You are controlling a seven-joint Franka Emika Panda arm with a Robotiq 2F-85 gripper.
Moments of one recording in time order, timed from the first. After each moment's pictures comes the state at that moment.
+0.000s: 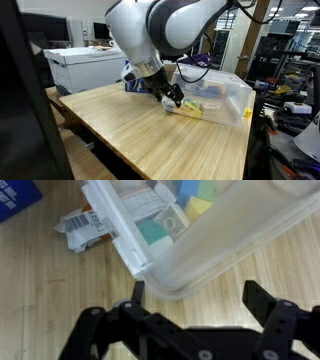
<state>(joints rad) 0.31 0.58 0.25 -1.72 -0.46 1.76 -0.67</state>
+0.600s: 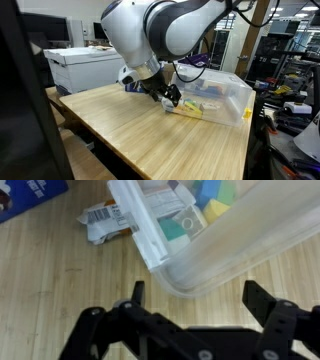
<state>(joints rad) 0.33 0.61 0.24 -1.69 -0.53 1.76 -0.71</state>
